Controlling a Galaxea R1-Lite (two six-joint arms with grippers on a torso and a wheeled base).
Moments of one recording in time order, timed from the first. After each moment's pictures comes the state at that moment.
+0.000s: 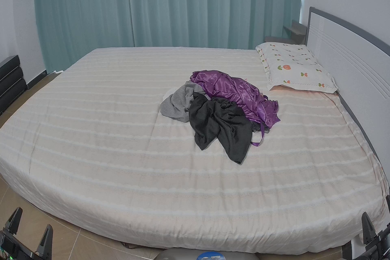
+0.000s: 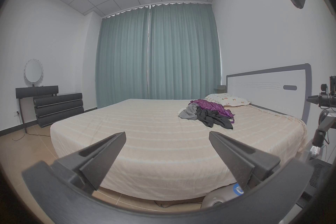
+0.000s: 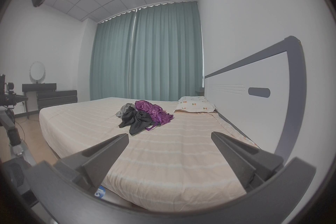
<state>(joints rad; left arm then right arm) 0.00 0.02 -0.02 0.00 -0.03 0.01 0.00 0.02 -0.02 0.01 0.01 -0.05</state>
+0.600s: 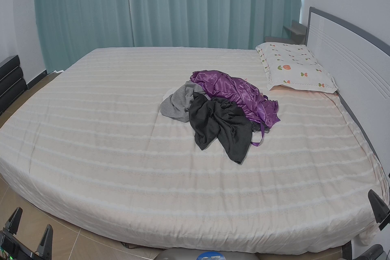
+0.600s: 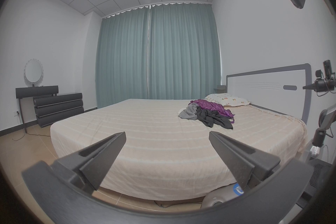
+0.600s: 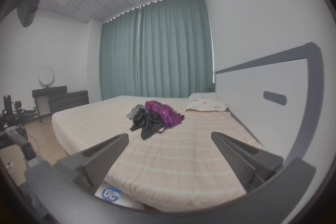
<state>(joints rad) 0.00 0.02 -0.02 0.00 -0.03 0.01 0.01 0.35 -0.20 -0.06 0.11 -0.01</state>
